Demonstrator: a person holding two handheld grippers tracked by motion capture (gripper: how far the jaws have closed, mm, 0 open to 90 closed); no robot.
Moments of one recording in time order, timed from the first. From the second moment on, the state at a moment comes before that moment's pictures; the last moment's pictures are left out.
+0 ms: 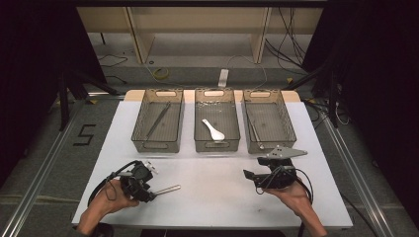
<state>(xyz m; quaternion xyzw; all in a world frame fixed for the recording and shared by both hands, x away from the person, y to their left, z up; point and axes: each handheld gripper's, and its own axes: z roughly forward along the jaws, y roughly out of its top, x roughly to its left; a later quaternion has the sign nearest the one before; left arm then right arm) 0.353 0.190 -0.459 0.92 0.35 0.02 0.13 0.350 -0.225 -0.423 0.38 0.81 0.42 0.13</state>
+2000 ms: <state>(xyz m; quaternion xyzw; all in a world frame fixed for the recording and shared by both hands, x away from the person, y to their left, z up) 0.357 0.148 -0.440 0.93 0.29 -0.05 0.20 0.339 -0.207 -0.418 0.33 0.83 0.43 0.13</state>
